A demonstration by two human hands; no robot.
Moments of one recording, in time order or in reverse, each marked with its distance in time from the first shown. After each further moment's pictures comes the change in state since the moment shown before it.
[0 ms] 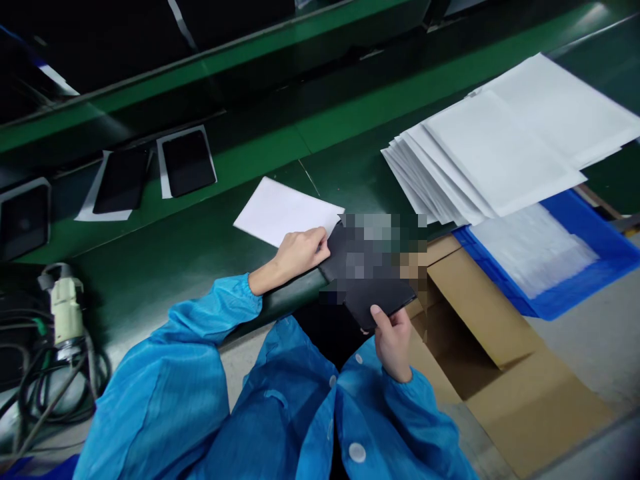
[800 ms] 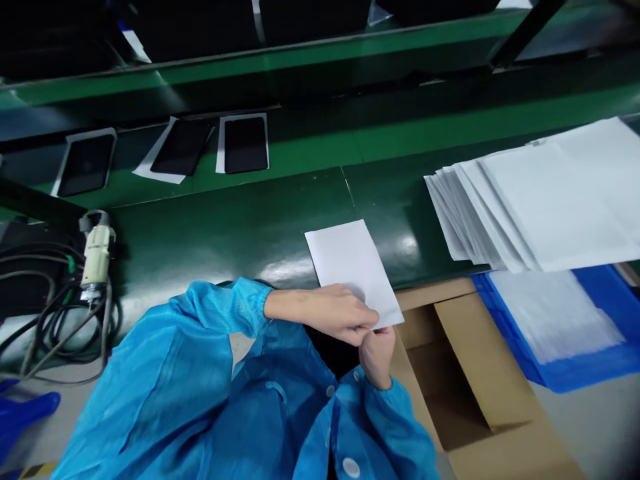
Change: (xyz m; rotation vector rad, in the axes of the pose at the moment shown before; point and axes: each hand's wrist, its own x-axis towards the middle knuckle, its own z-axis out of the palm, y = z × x) left_hand -0.046 0.057 -0.013 -0.394 -0.342 0.532; right_hand 0.015 0.025 0.021 -0.169 -0.120 -0.045
